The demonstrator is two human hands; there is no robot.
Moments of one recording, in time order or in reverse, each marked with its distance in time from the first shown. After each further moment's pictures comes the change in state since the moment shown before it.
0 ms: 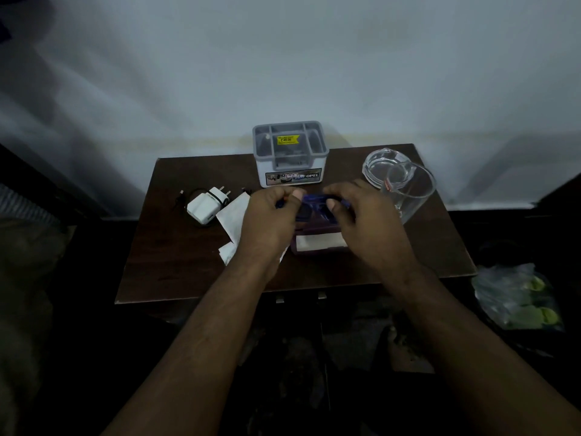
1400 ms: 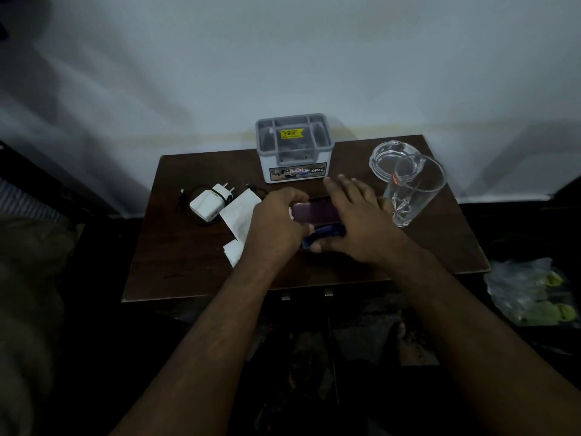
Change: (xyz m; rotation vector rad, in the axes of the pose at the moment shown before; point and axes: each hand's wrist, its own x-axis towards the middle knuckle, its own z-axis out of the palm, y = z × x) left_hand 0.007 -0.012 -0.007 0.507 -0.090 0.093; right_hand 0.010 0.030 0.027 -0.312 -0.436 0.067
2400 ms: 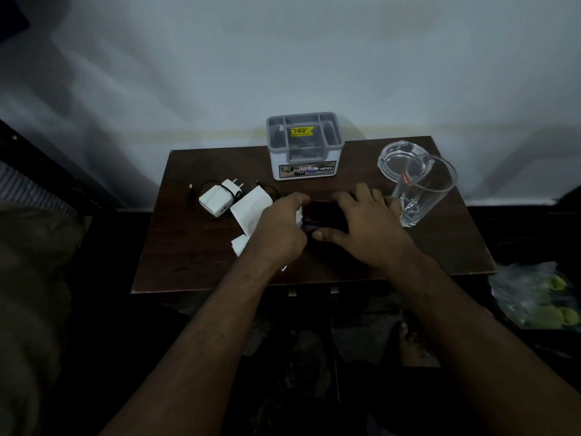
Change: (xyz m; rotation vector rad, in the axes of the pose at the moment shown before) left_hand -0.009 -0.006 -0.010 0.089 -0.120 -0.041; right_hand -0.008 -0.019 0.000 -0.112 0.109 0.056
